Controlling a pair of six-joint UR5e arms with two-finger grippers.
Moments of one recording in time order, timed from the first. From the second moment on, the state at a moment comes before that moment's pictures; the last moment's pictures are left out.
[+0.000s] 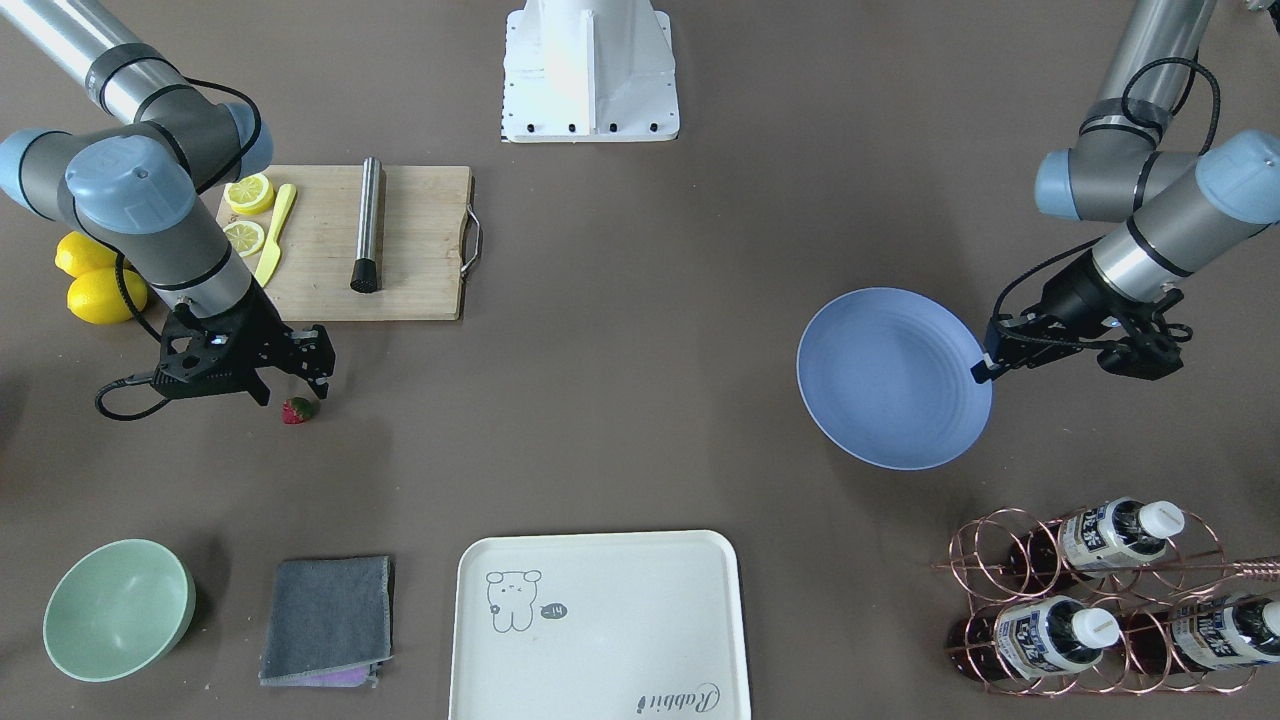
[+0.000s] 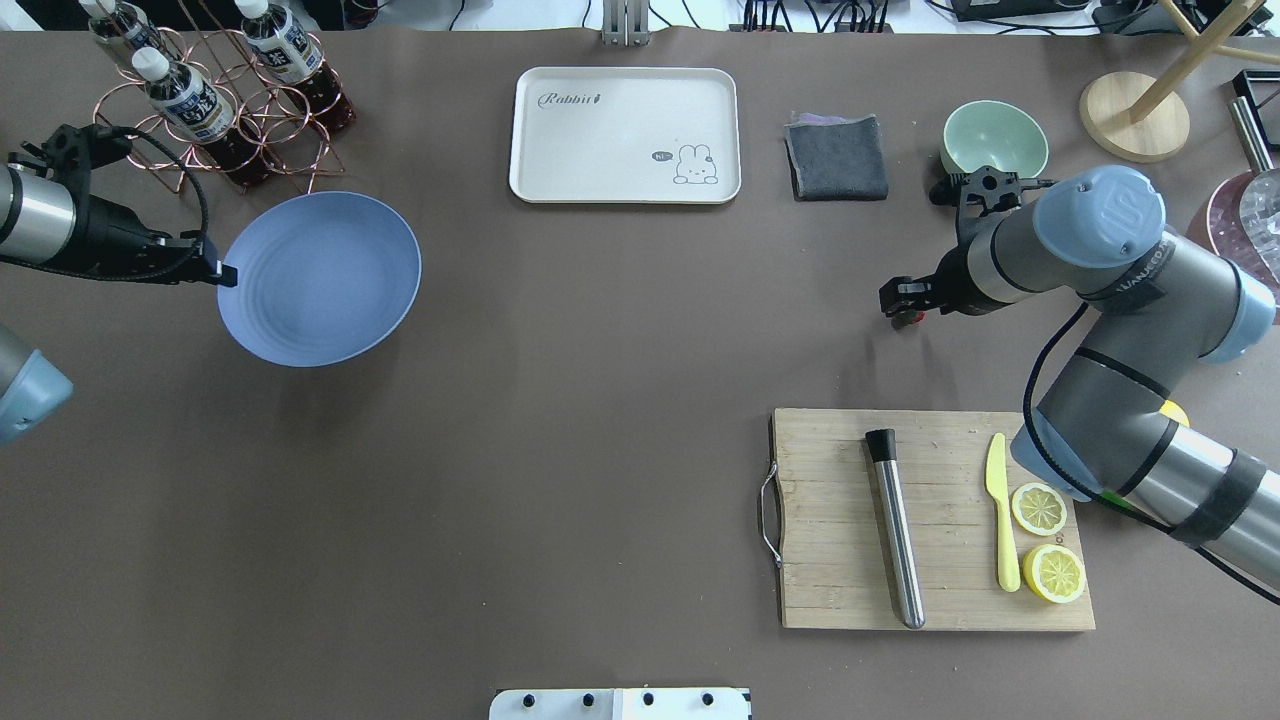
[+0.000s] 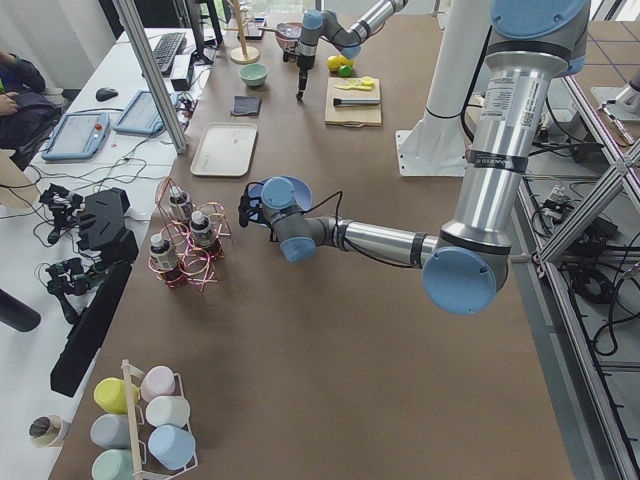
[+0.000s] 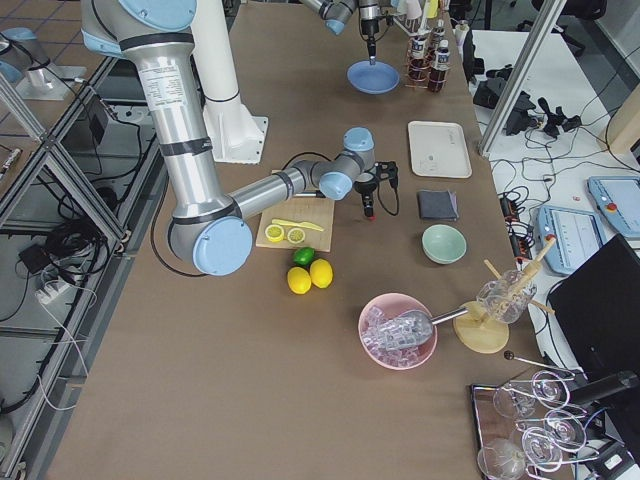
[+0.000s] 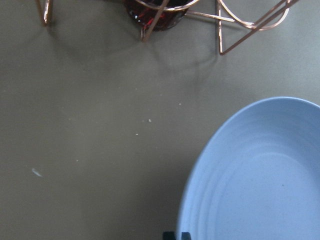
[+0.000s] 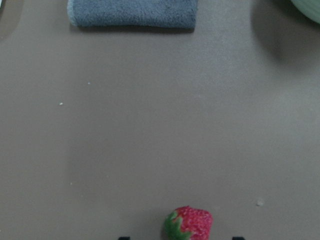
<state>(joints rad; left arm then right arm) -0.98 -1.77 -1.48 -2.53 -2.26 -1.17 0.80 -1.30 1.64 -1.12 1.97 0.97</state>
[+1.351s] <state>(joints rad) -0.57 -2.02 -1.64 -2.15 -1.87 -1.43 0.86 -1.28 1.58 -1.18 2.05 0.87</state>
